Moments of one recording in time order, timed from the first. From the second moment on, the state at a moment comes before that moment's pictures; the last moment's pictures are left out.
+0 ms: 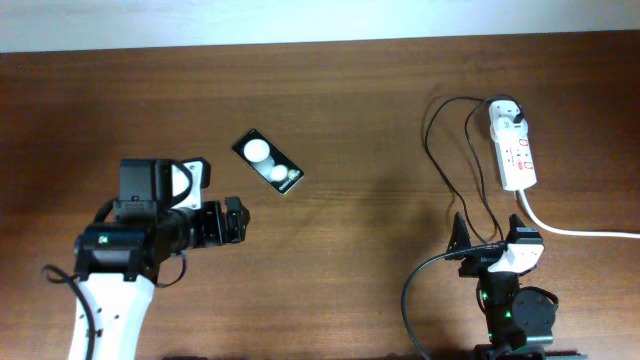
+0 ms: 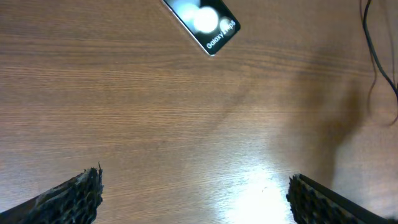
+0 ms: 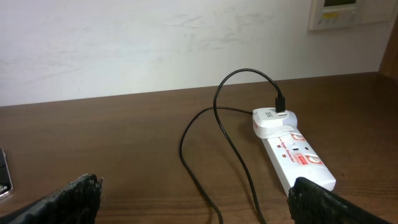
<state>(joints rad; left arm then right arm) -0.05 1.14 1.07 -1.04 0.27 -0.16 -0.01 0.01 0.01 -0.08 0.02 0.11</state>
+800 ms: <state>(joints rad) -0.30 1.54 1.57 -1.18 -0.04 -0.43 -0.01 0.01 0.01 -0.08 0.02 0.11</state>
